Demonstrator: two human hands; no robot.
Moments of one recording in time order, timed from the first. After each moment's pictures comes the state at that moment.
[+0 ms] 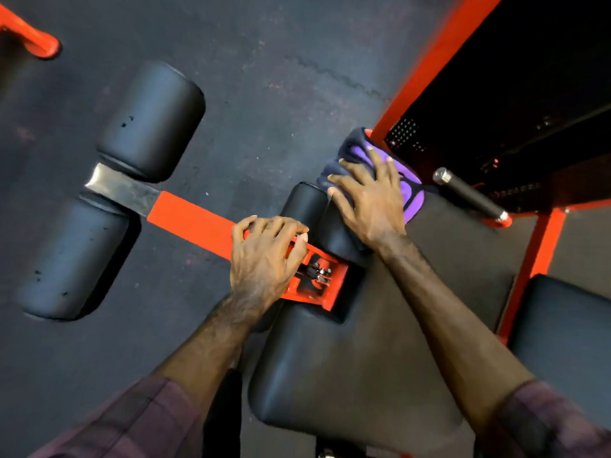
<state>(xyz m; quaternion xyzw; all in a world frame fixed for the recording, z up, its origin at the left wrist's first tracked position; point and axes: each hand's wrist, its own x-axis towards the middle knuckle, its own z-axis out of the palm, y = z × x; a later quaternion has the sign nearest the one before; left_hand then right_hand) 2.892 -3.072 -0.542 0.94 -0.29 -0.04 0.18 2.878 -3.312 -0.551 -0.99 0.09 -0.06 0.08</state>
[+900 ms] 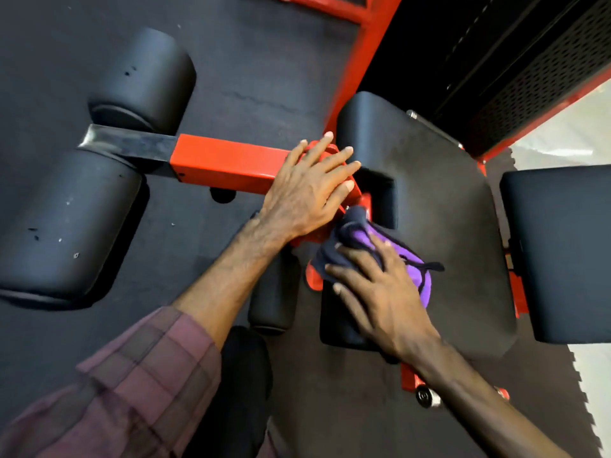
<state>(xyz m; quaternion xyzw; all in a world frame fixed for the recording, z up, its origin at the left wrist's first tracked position) 2.903 -3.018 -0.589 0.75 -0.60 0.08 0.28 2.656 -3.042 -0.560 -0.99 0.12 -0.06 0.04</state>
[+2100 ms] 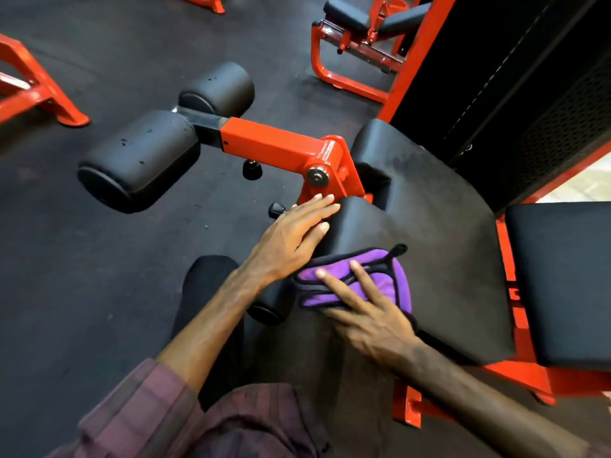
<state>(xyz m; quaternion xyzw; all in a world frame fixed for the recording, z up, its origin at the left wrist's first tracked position) 2.769 -2.899 -0.623 0.72 -0.51 -0.02 0.48 2.545 -3.035 -0.617 -0.93 -0.26 -0.12 -0.23</state>
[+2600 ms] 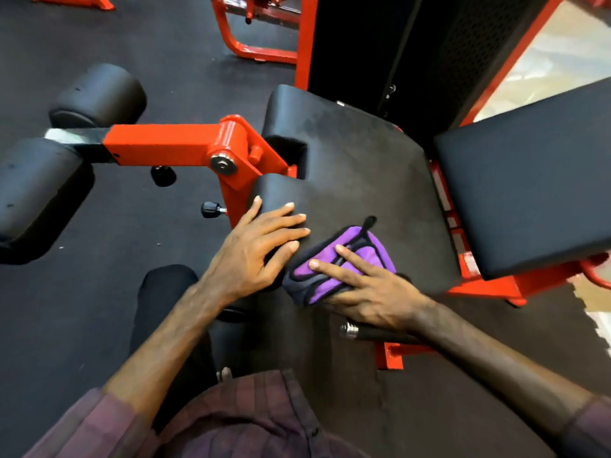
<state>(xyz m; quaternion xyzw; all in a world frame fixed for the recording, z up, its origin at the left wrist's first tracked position) 2.718 -2.938 -0.621 0.65 -0.67 0.06 0.35 2.470 -3.113 -0.619 -0.96 -0.23 -0.11 -0.14</state>
